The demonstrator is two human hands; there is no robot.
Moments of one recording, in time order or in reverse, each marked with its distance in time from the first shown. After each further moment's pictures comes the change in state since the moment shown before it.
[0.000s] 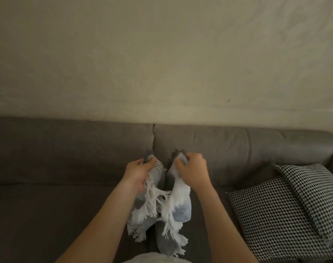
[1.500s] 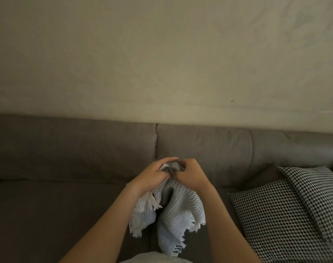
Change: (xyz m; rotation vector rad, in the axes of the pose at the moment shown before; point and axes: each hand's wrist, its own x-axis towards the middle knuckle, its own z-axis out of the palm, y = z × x) left_hand -0.012 -0.003 0.009 0.656 -0.445 0.275; right_hand 0.011 0.033 0.024 0.081 -0.309 0.045
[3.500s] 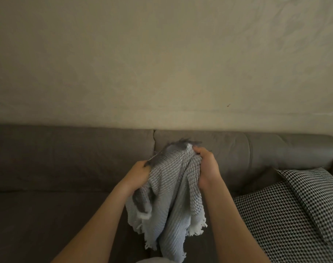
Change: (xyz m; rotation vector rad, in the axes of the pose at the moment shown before) left_hand 0.005 0.010 -0.038 0.024 0.161 -0.090; right_hand 0.001 -0.042 -0.046 1.191 0.180 0.371
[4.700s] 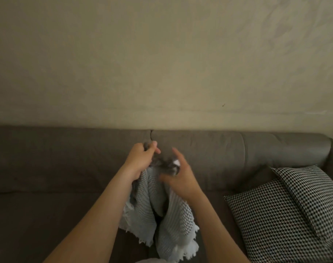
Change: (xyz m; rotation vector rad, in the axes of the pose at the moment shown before) left_hand 0.008 0.047 0.013 -0.064 0.274 0.055; right_hand -0.025 0.056 -0.002 -0.836 -0.180 -0.448
